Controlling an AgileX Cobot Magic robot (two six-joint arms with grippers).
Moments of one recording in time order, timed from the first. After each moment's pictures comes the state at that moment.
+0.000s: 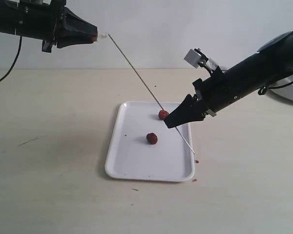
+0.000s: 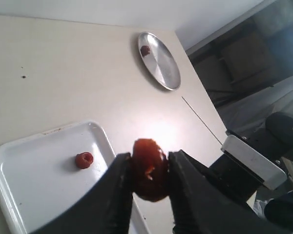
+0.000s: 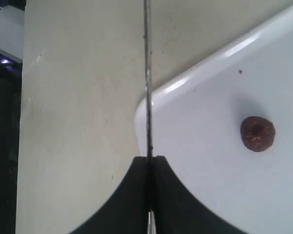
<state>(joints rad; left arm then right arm) -0.06 2.08 -1.70 -1.30 1.13 0.77 0.01 2.07 -1.32 1.09 1.21 -1.41</state>
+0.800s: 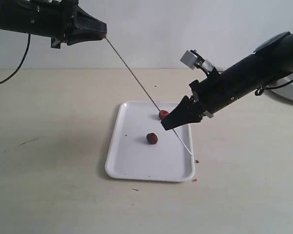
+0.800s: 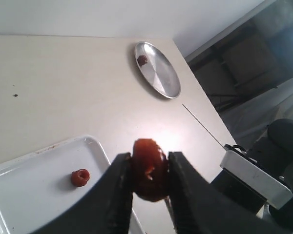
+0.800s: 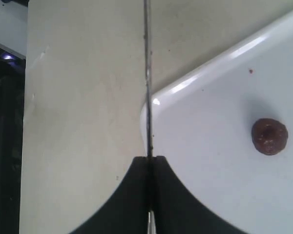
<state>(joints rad) -0.10 2.08 -1.70 -1.33 1.08 0.83 0.02 2.07 -1.32 1.09 1.21 -1.40</state>
